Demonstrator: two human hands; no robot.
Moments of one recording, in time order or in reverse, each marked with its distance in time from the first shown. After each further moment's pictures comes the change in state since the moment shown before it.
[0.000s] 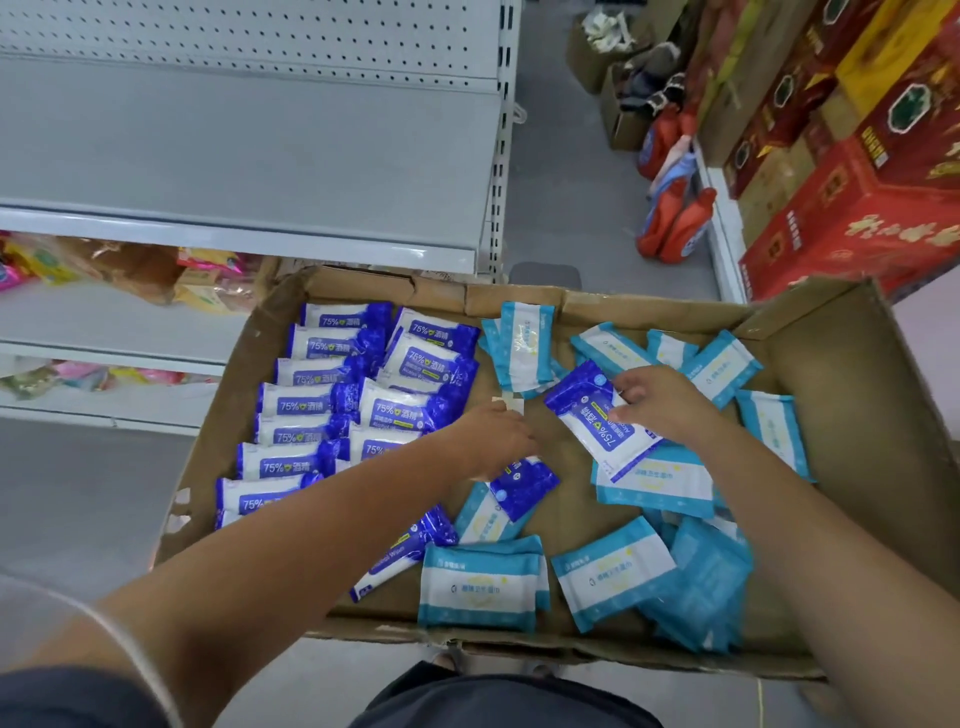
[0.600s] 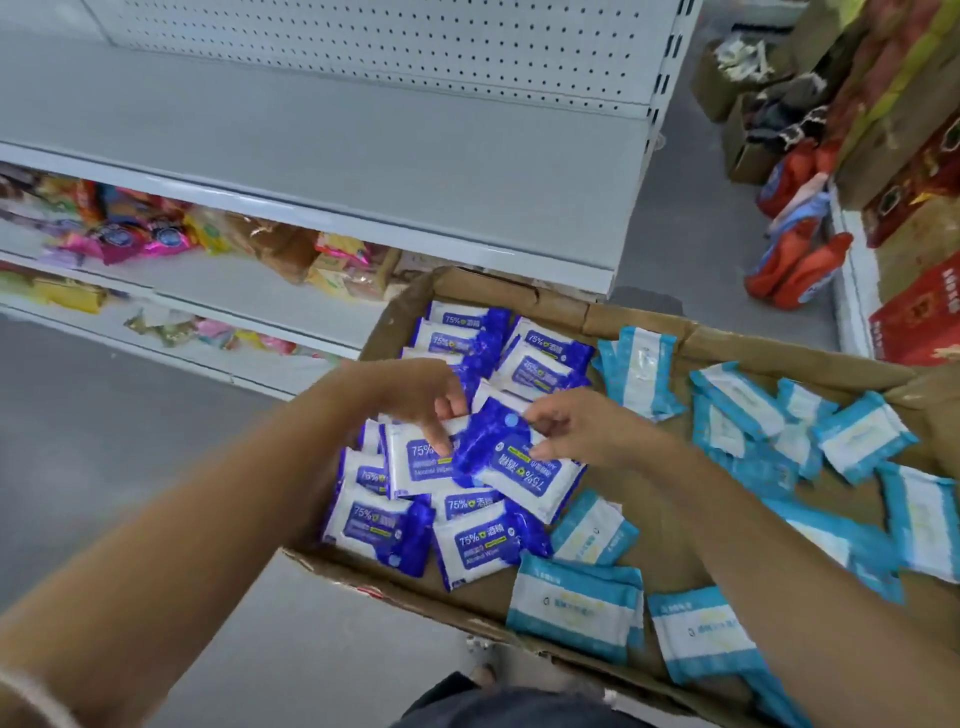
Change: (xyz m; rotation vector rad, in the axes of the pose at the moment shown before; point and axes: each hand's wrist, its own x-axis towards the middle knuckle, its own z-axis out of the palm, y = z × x) left_hand -0.198 -0.104 -0.020 -0.856 -0.166 -0.528; right_hand -0.001 -0.147 0.112 -0.027 -0.424 -0.467
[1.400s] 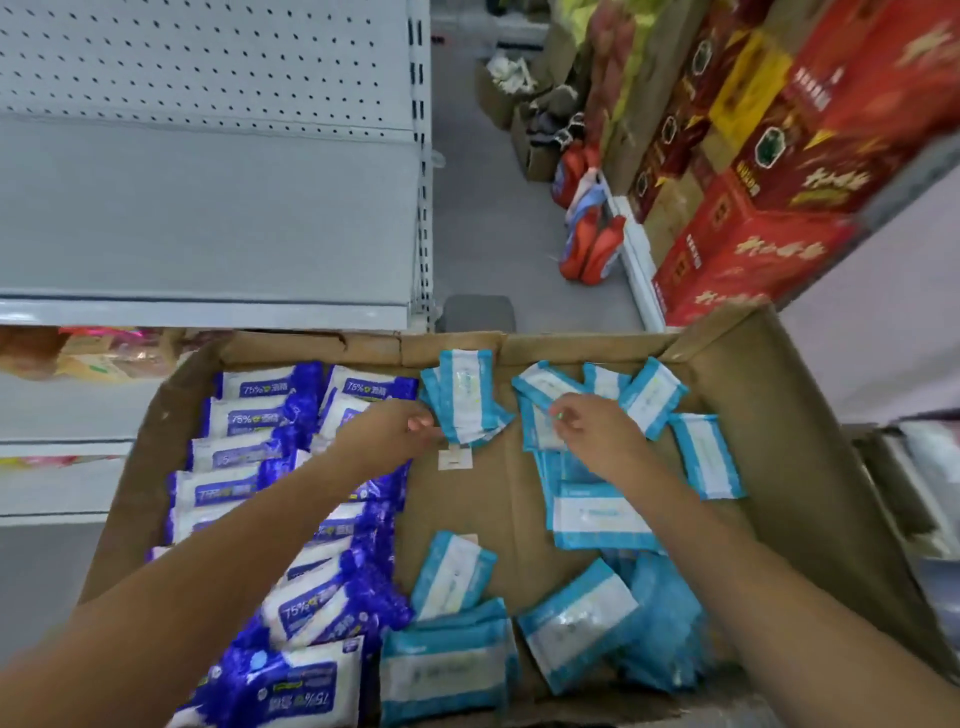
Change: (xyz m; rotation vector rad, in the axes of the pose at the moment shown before) left_hand 0.126 0.109 0.030 -0.159 0.347 0.120; right_hand -0.089 0.131 -0.075 -0.197 0.683 0.408
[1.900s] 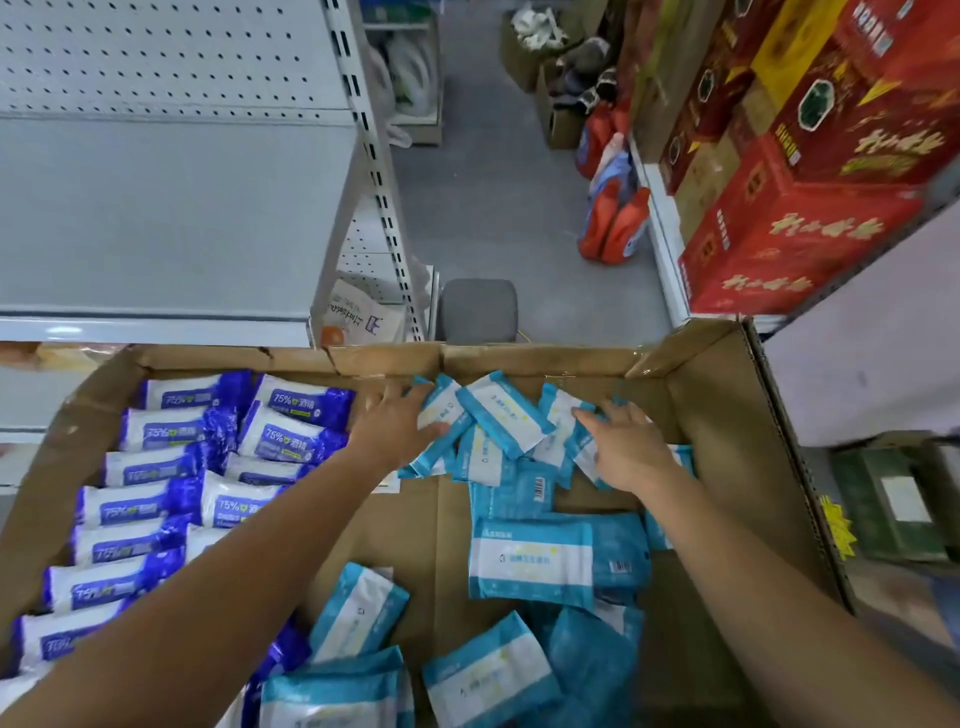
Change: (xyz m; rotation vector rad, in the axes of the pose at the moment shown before) left_hand 0.106 0.072 0.074 0.288 0.037 -0.160; right_hand 0.065 0.138 -0.044 -0.540 -0.343 0.028
